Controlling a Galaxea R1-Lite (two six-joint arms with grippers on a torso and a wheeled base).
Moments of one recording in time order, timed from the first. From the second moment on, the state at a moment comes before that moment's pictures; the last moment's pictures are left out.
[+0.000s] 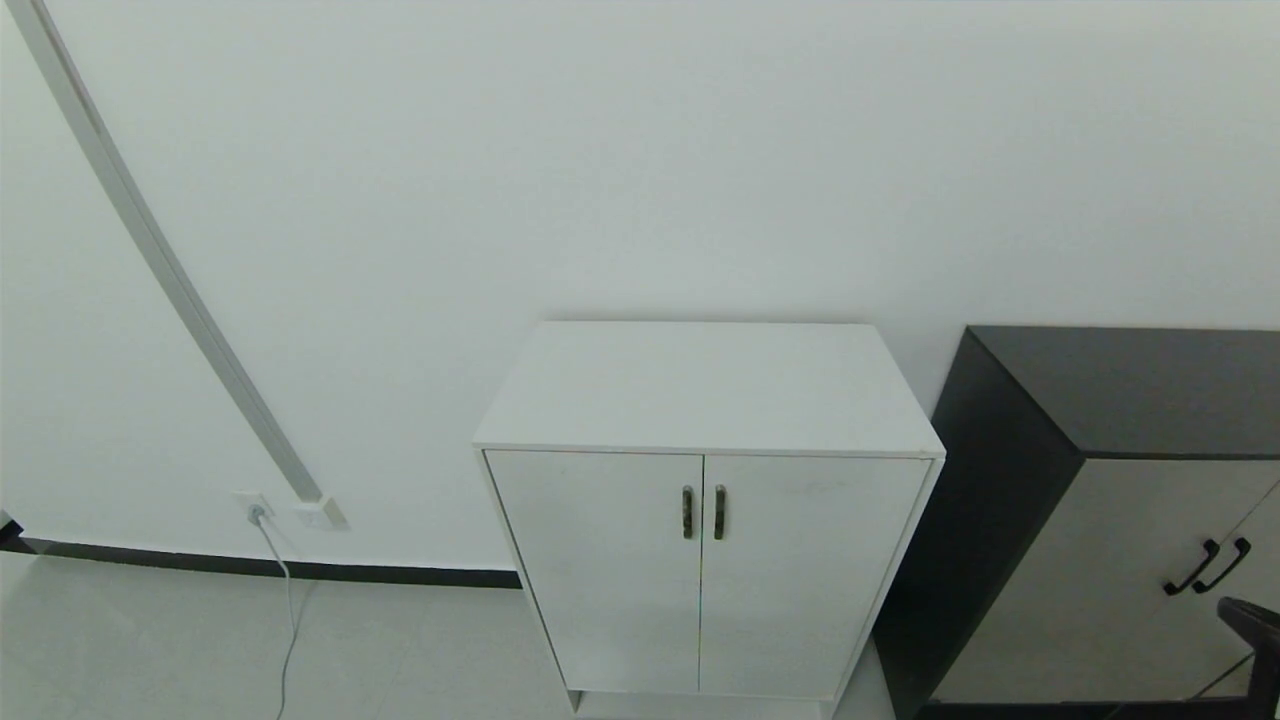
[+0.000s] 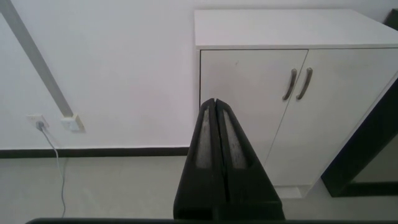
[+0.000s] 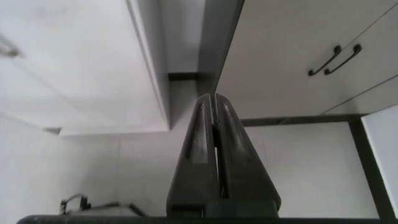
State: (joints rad) left arm 0.00 0.00 0.00 0.00 -0.03 0.00; right arm 0.02 1.06 -0.10 -0.59 -0.13 -0.02
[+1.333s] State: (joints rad) left arm 0.00 0.00 0.00 0.00 -0.03 0.00; right arm 0.03 0.41 -0.03 0.00 0.00 -0.06
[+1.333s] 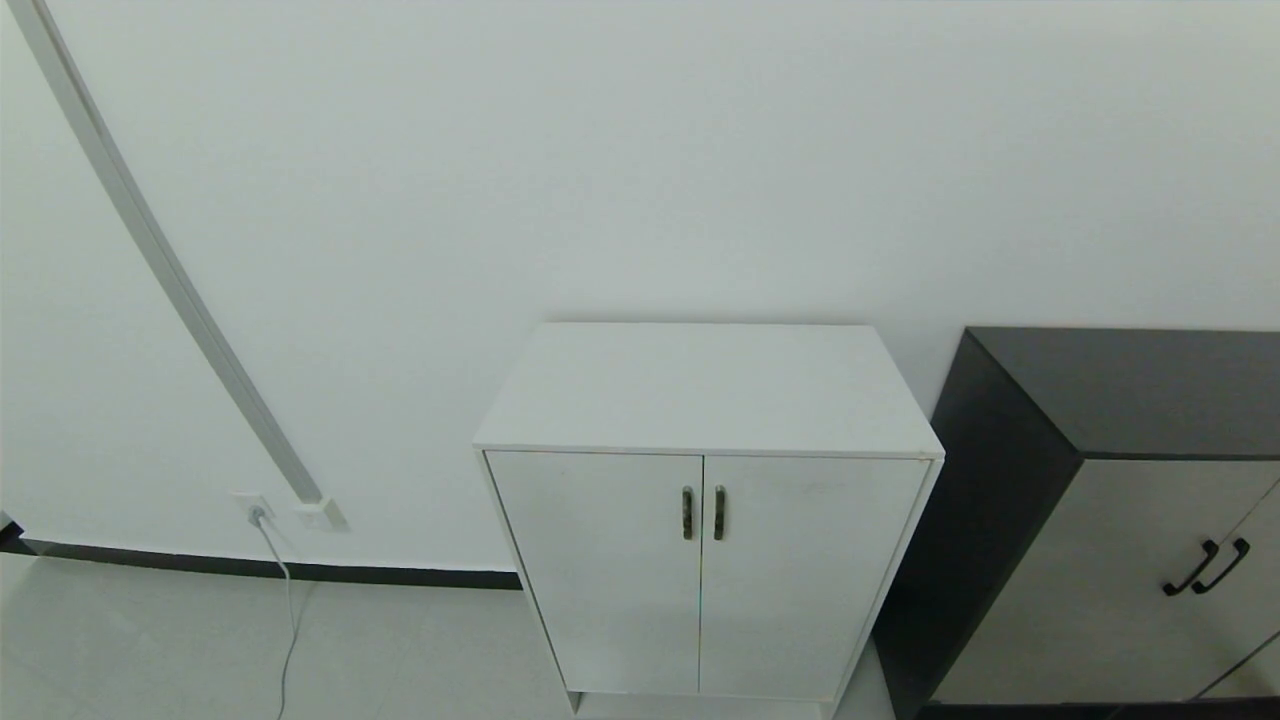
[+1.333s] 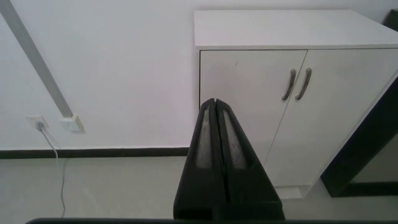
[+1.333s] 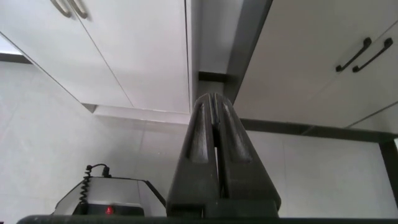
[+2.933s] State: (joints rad) left arm 0.00 0.00 0.00 0.00 -0.03 0.00; right arm -0.01 0.03 0.00 0.00 0.02 0.01
